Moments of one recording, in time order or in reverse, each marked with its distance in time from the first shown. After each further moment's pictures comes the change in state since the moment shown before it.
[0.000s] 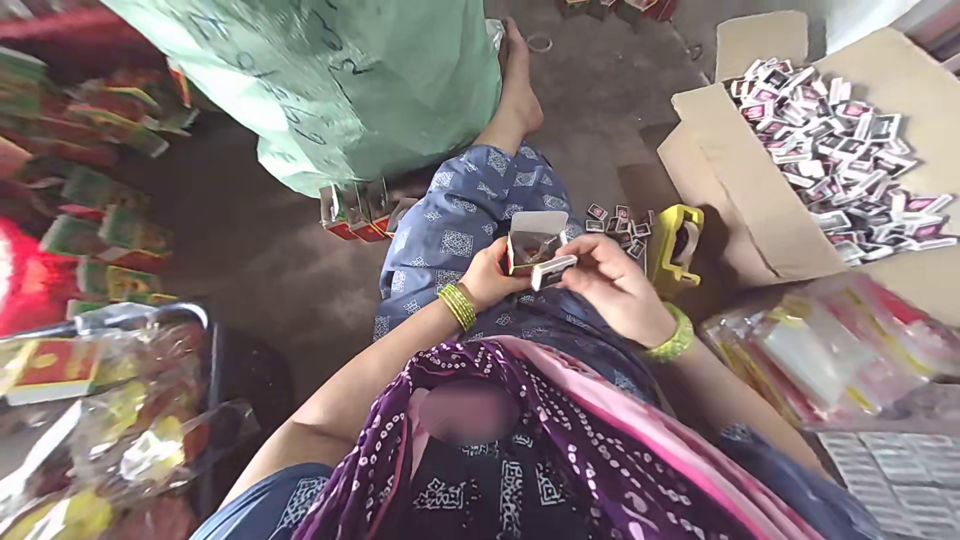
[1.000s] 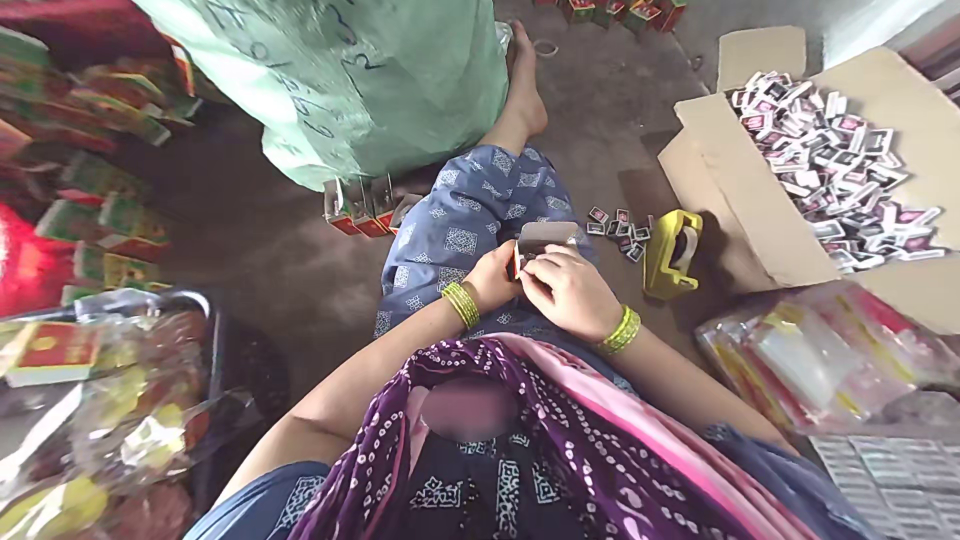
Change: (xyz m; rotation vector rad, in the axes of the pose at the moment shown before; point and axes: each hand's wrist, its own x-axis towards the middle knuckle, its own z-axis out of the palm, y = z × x) left_hand -0.004 -0.003 -0.003 0.243 -0.092 0.004; right_hand 0.013 0.039 0.036 -1.003 -0.057 -0.241
